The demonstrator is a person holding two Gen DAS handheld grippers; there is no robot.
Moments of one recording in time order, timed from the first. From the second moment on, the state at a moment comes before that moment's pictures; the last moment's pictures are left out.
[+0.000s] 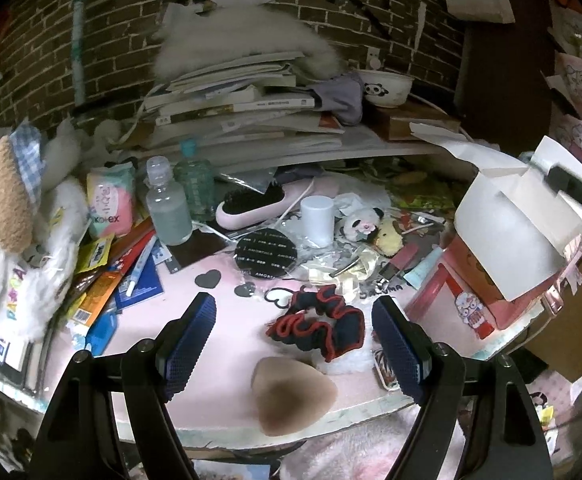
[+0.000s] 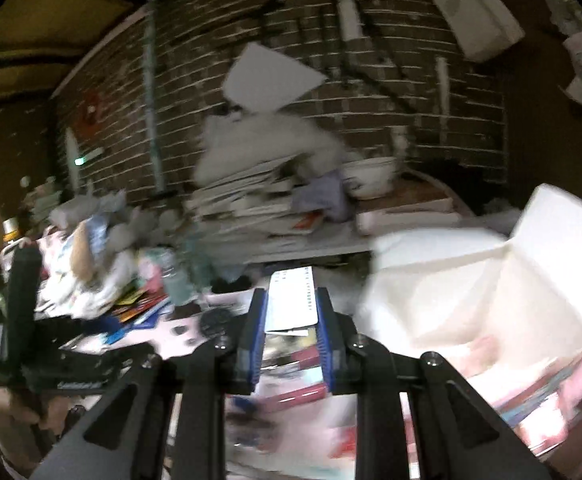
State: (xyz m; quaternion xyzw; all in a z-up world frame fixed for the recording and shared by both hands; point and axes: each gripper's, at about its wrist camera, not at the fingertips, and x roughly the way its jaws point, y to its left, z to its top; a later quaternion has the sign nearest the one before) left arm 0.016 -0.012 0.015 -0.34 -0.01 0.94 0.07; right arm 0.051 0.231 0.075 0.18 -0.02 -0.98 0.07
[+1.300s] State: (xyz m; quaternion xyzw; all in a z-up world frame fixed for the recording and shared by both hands) left arm 0.018 -0.017 -0.025 -0.37 0.02 0.93 0.08; right arm -0.006 0.277 0.091 0.32 0.09 -0.94 0.01
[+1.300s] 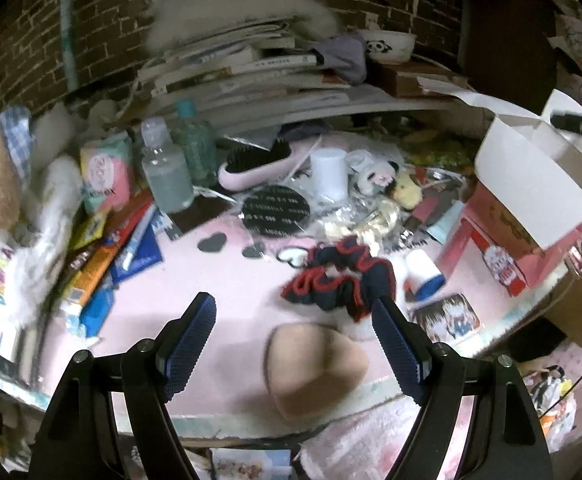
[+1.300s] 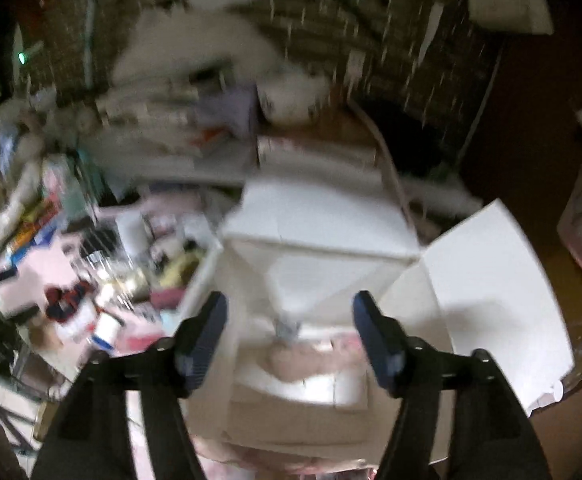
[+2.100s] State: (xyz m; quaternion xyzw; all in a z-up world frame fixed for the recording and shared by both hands) left arm 0.032 -0.009 -0.070 -0.36 0.03 0.93 0.09; right arm 0.075 0.165 -0.012 0.21 -0.04 -0.95 0.21
